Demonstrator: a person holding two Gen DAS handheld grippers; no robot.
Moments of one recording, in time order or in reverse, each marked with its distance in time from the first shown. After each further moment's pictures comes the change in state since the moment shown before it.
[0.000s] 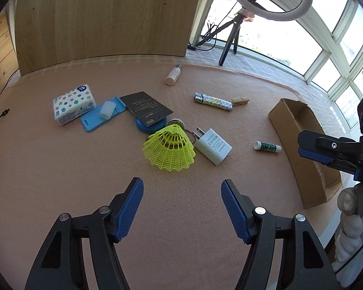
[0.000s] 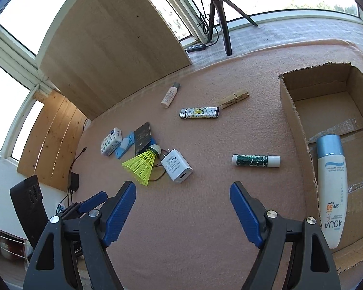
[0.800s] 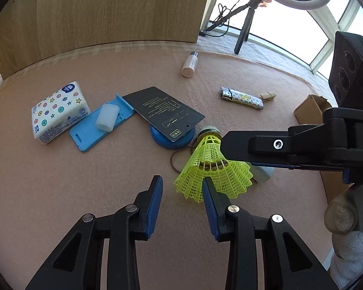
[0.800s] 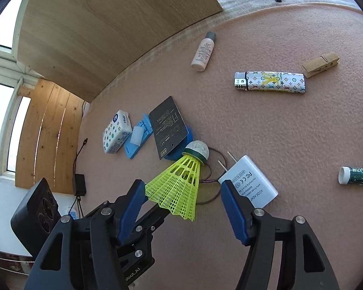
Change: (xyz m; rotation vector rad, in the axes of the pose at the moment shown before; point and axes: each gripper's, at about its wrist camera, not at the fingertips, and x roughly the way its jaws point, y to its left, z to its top) left arm 0.070 0.037 0.031 0.048 0.068 -0.028; right arm 0.136 0.052 0.033 0.110 0.219 0.066
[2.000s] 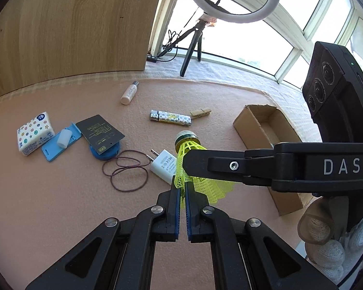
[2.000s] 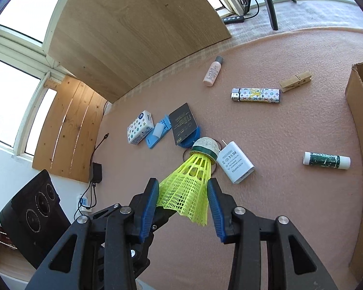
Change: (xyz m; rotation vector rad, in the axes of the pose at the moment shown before) left arm -0.064 -0.092 -0.013 0.065 -0.123 -0.143; right arm -0.083 -0.001 -0.034 -0.077 -0.097 0.047
